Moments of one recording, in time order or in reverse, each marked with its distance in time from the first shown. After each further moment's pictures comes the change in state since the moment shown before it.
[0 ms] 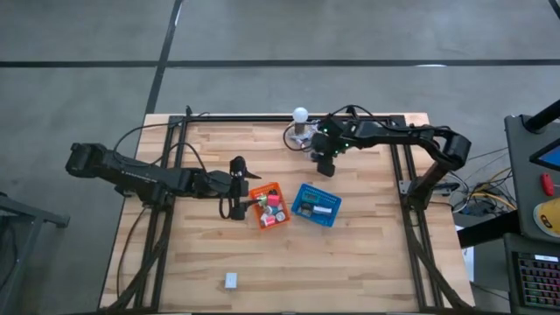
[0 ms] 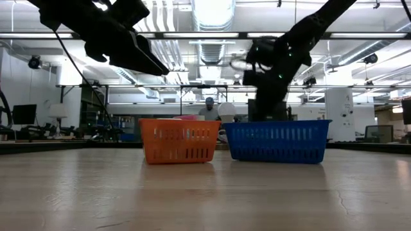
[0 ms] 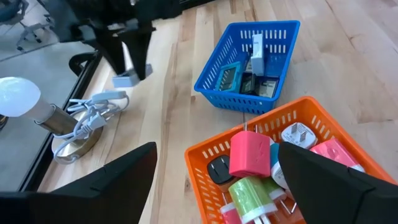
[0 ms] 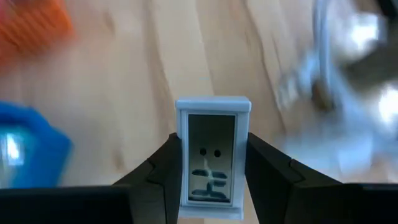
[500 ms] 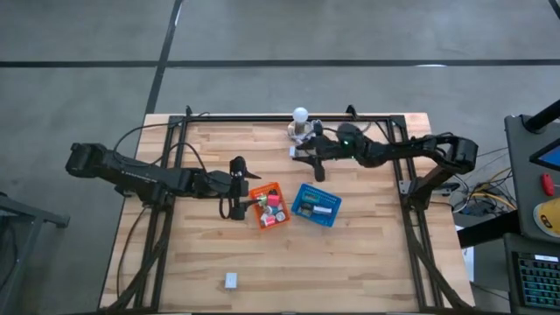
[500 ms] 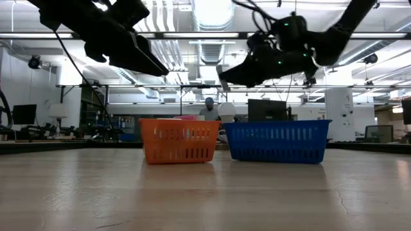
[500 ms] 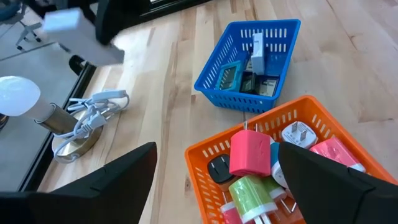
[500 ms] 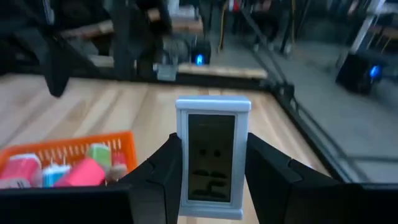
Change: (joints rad) left arm 0.000 0.000 0.000 -0.002 -0.002 0.000; right arm 0.084 -0.073 -0.310 1.058 -0.180 0.094
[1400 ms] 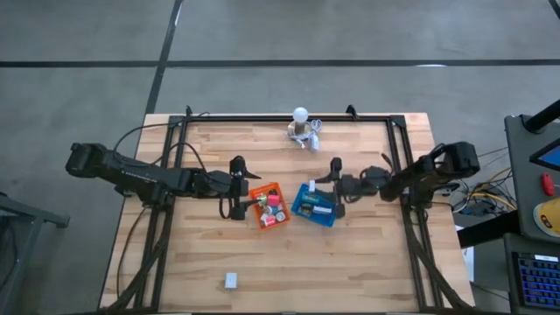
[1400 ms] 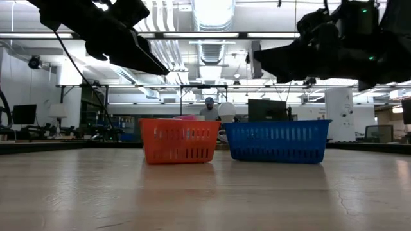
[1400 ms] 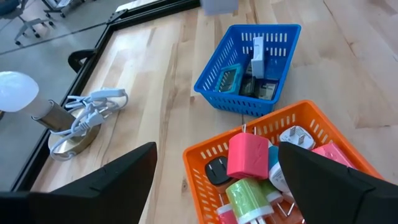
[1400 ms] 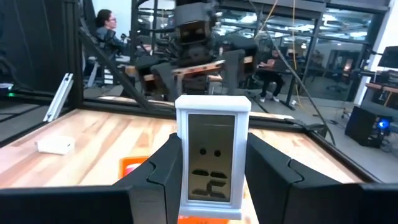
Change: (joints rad) left arm 0.000 0.000 -0.001 0.007 0.002 -0.031; right arm 0.397 -0.001 -0.427 0.710 0.330 0.058
